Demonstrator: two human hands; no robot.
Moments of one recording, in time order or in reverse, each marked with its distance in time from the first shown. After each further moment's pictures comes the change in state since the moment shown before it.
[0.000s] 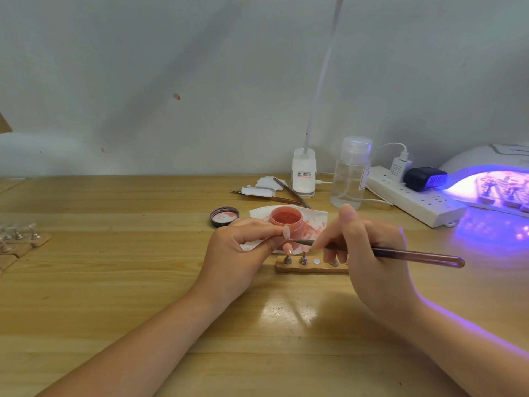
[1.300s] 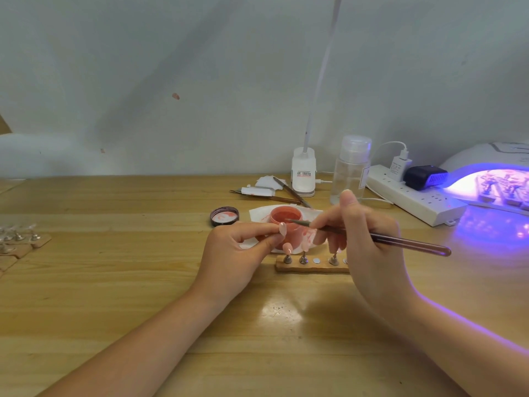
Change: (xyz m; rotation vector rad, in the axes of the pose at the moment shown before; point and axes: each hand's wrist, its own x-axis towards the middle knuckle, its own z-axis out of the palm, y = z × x) left_hand 0.000 0.001 -0.001 0.013 0.054 -0.088; right_hand 0.005 -0.002 0.004 0.100 0.077 0.148
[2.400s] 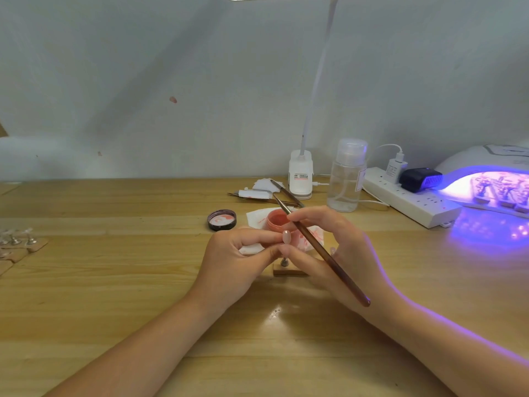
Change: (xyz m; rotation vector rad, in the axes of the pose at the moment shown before) left_hand -0.004 0.009 0.001 -0.052 -0.081 0.048; right_hand 0.001 0.005 0.001 -0.447 -0.231 -0.206
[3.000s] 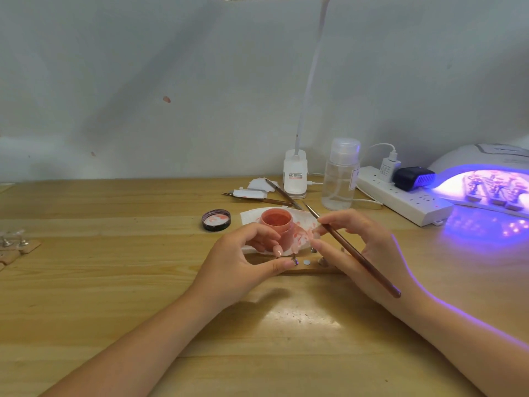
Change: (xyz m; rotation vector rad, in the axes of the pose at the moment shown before) left_hand 0.002 -0.004 0.003 0.107 -0.154 -0.128; right_hand -0.010 0.027 -0.031 -0.012 0.002 0.116
